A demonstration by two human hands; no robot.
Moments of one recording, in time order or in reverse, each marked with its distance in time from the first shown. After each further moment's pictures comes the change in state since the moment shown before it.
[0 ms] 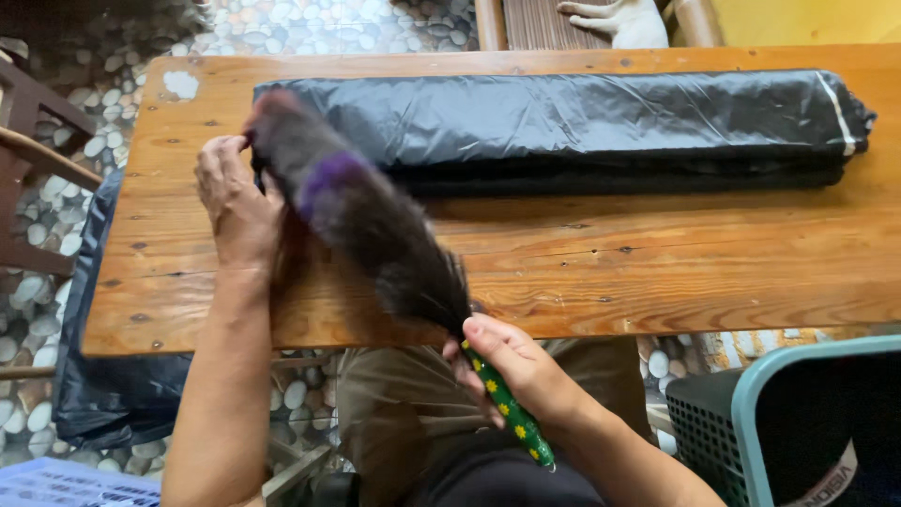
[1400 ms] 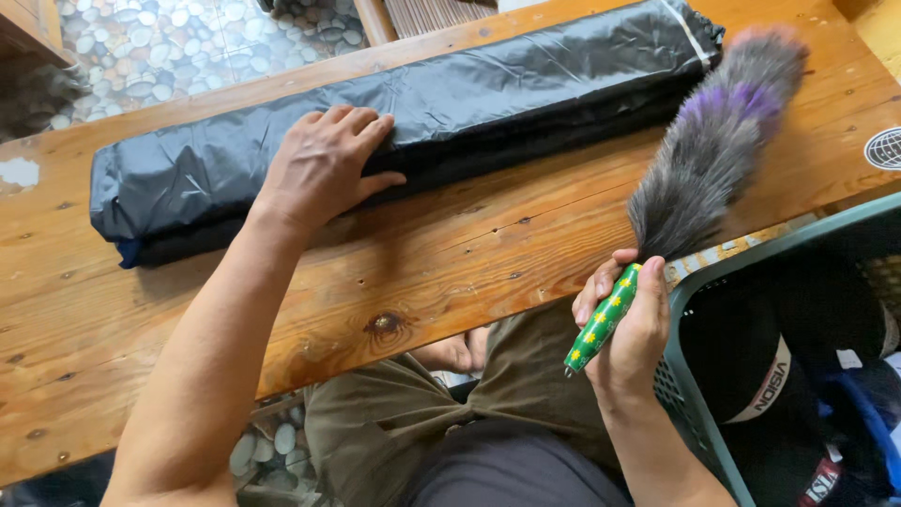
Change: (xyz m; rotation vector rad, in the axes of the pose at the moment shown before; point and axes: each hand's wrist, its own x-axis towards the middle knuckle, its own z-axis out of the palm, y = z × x) left_hand 0.080 0.208 0.066 -0.031 -0.326 0.878; right_hand -0.057 0.007 -0.129 0.232 0.827 -1.019
